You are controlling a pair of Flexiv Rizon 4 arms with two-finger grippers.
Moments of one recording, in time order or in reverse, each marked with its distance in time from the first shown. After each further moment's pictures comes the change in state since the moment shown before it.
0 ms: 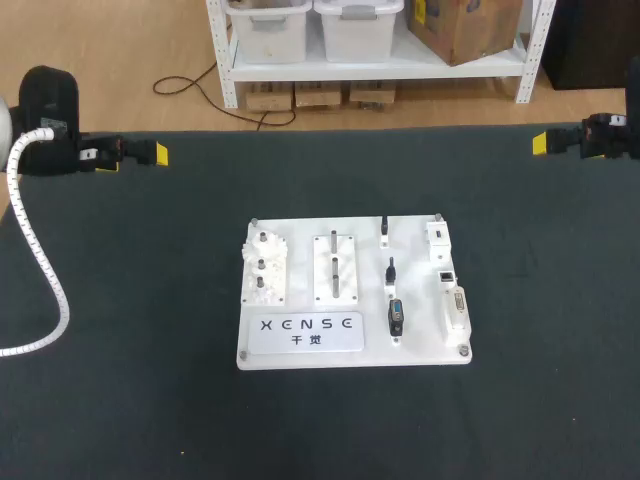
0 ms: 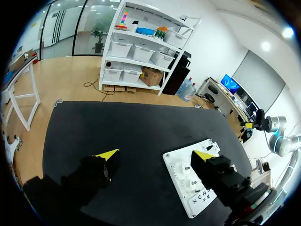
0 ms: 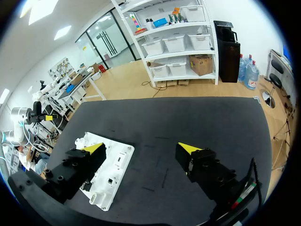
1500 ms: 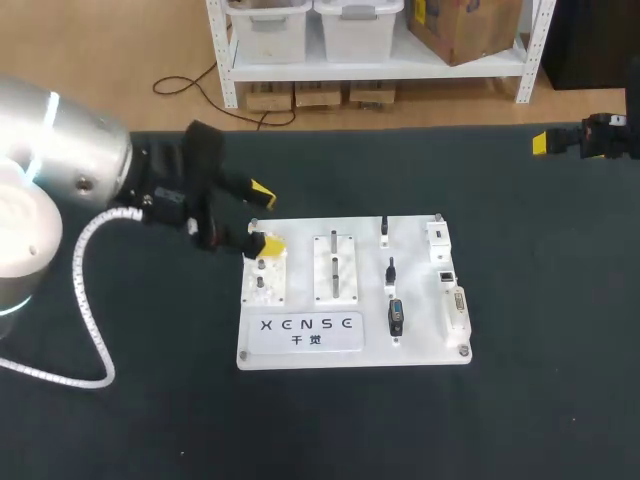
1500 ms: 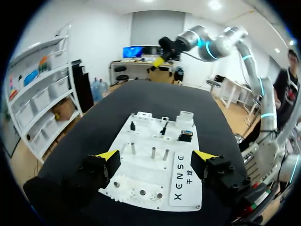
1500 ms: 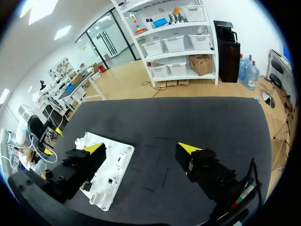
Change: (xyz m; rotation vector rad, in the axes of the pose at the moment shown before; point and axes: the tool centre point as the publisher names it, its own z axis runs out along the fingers) left arm 0.092 -0.162 0.061 0.581 0.083 0.893; right arm 0.000 0.000 0.000 0.000 0.000 0.000
